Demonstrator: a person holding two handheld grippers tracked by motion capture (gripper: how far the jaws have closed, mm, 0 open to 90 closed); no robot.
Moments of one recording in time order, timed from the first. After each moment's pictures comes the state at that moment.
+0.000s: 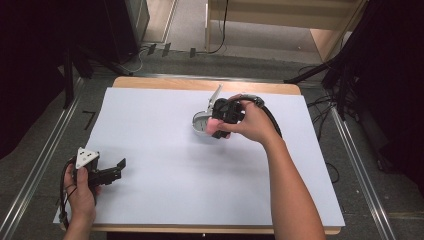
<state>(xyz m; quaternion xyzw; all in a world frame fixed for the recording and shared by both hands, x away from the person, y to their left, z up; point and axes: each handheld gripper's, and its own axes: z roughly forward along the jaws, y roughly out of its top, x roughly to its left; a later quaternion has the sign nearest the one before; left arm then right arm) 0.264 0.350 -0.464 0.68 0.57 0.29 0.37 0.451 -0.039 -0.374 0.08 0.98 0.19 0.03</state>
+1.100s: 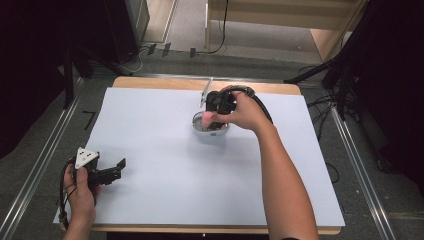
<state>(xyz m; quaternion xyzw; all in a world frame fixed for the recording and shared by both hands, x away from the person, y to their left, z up) 0.263 0.351 -0.464 0.68 0.57 0.28 0.37 0.483 -0.018 -0.375 0.03 0.98 0.17 0.05</state>
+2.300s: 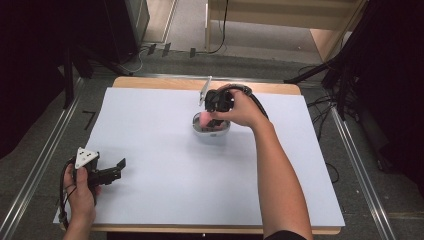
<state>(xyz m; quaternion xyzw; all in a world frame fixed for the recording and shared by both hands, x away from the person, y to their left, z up) 0.264 0.351 -0.464 0.68 0.57 0.28 0.37 0.499 -0.015 -0.384 0.00 0.98 0.19 0.05</state>
